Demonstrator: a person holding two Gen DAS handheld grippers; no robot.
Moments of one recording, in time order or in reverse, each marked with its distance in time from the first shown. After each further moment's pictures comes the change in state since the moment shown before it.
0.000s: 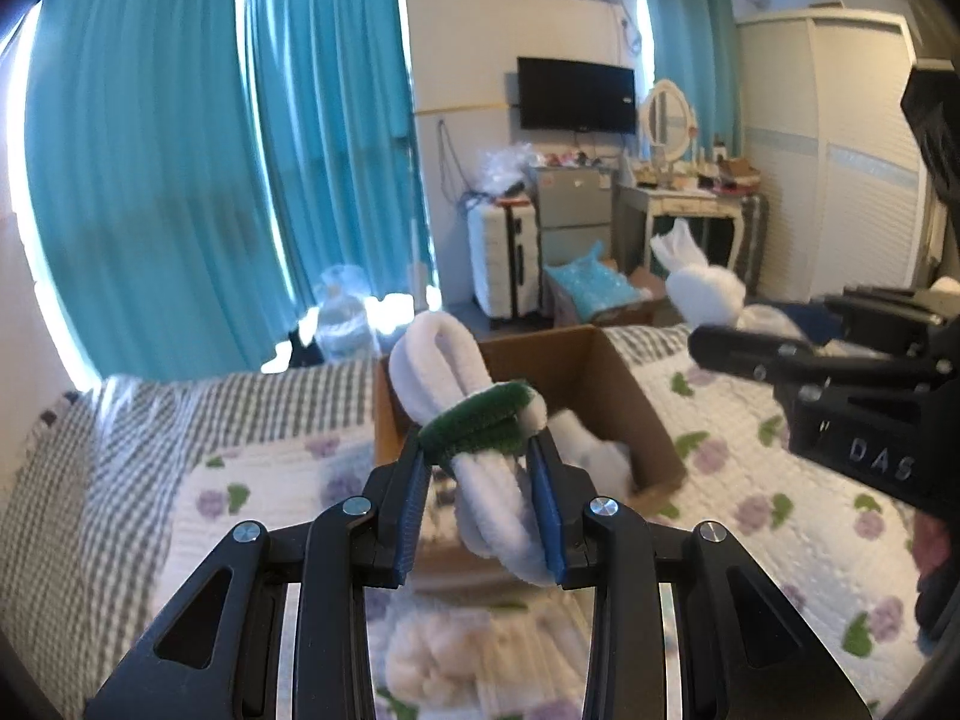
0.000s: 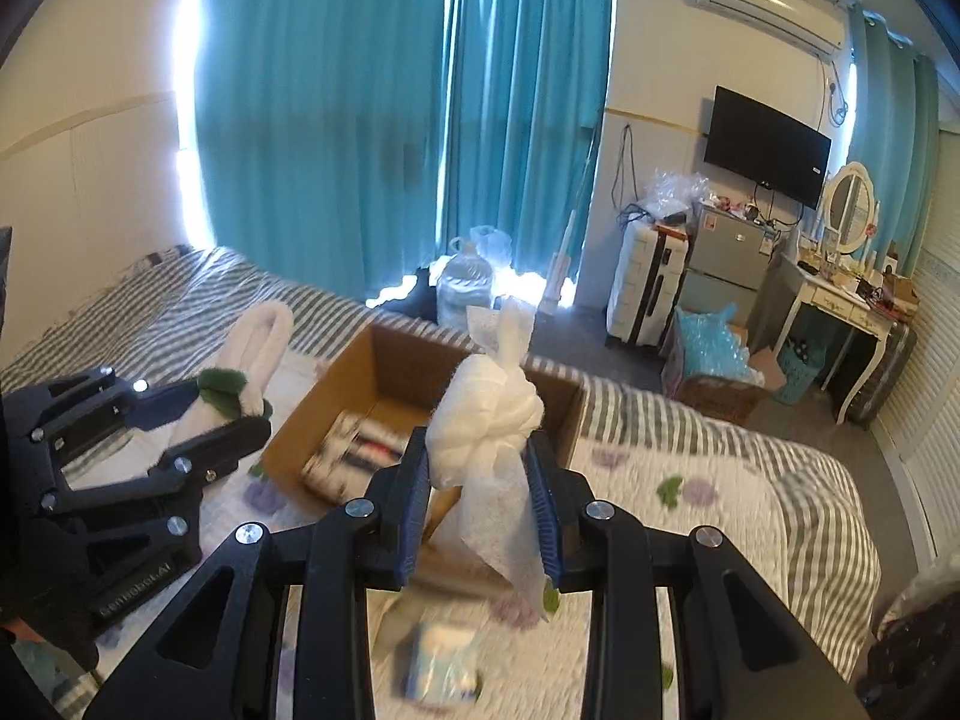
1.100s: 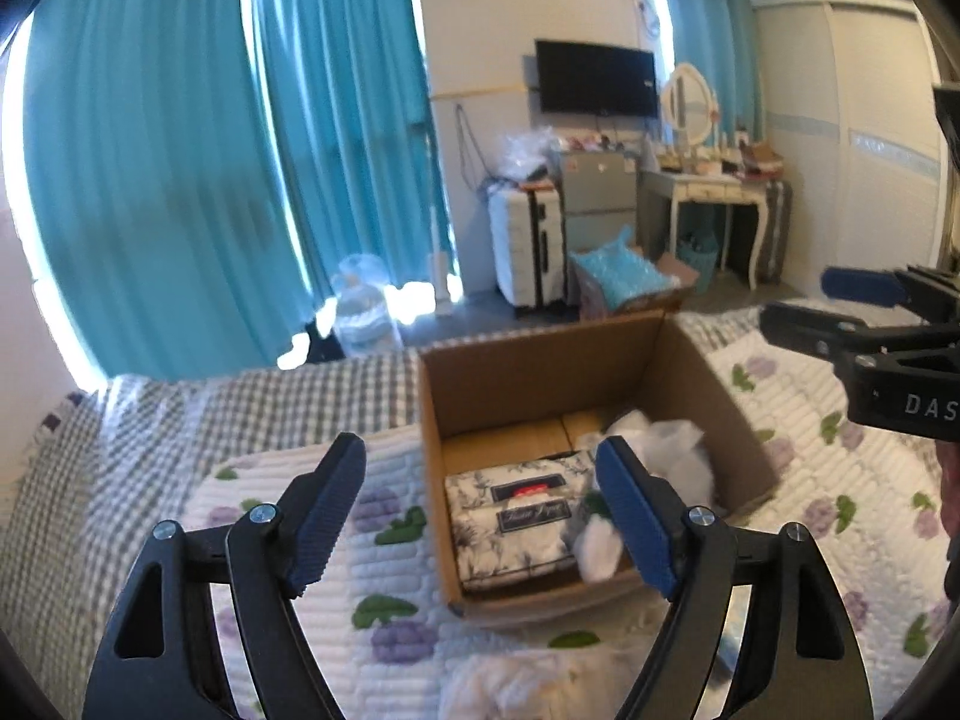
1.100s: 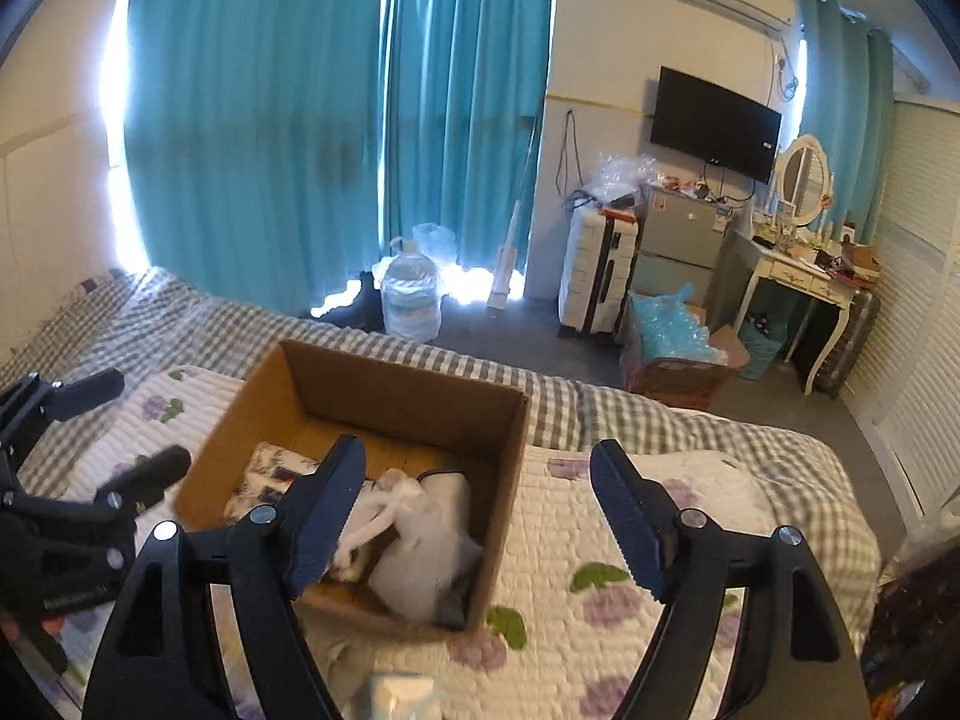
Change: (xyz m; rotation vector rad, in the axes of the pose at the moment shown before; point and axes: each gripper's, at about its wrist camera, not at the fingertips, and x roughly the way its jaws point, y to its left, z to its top) left arm 0.062 0.027 0.002 0.022 0.042 0.047; right arm 0.032 -0.023 0.003 0.082 0.004 -0.116
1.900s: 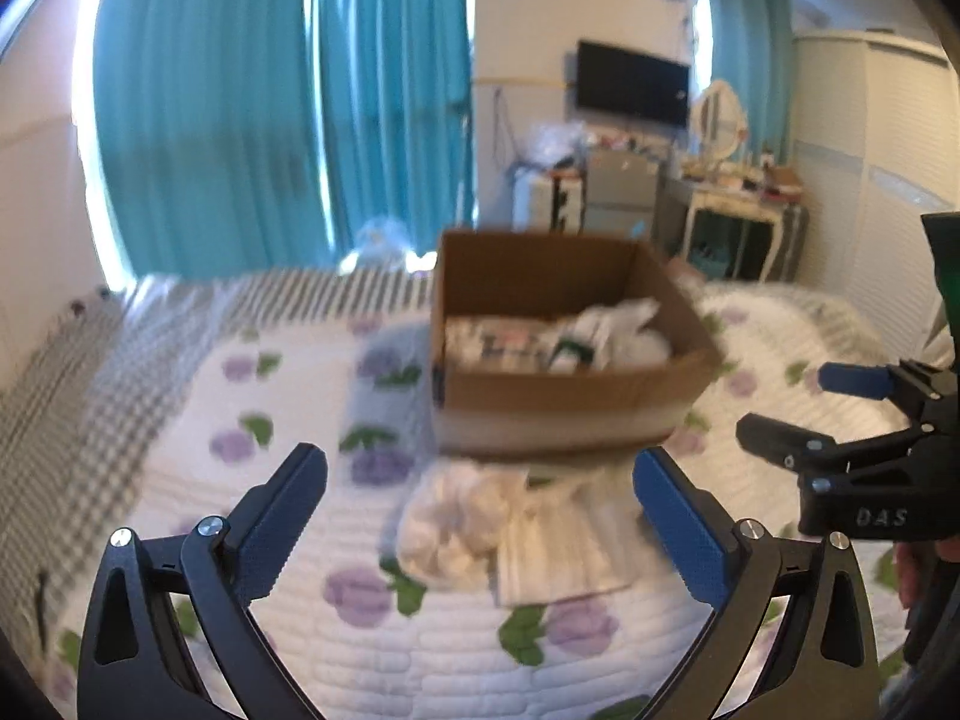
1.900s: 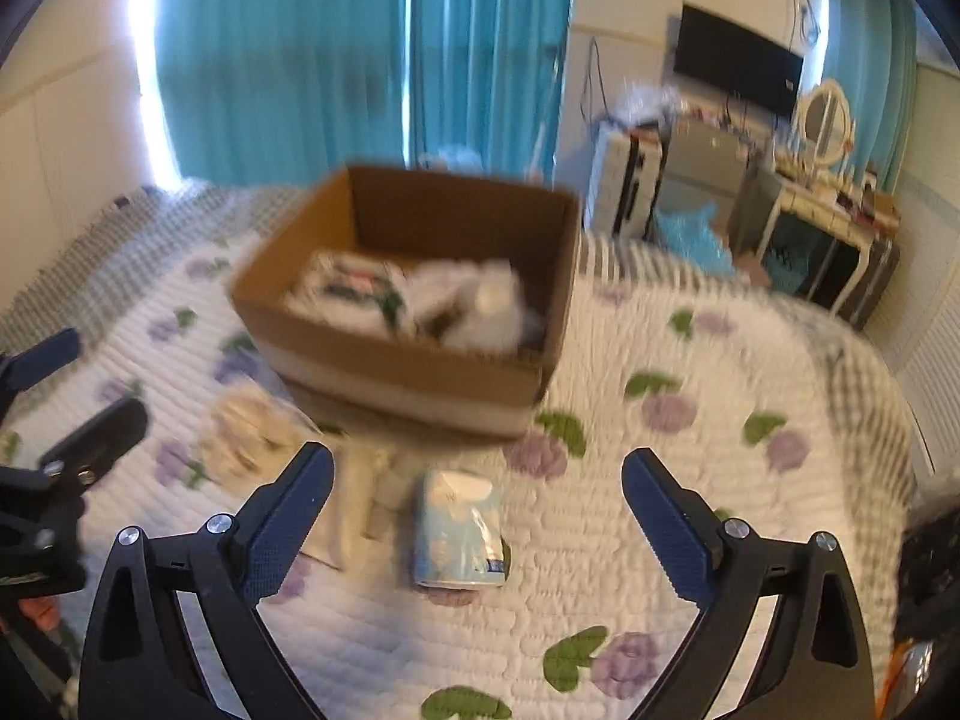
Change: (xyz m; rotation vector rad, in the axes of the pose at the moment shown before) left arm -0.074 -0.015 -0.091 -0.141 -0.003 0.019; right arm -0.006 0.031 -0.126 0.003 0.192 0.052
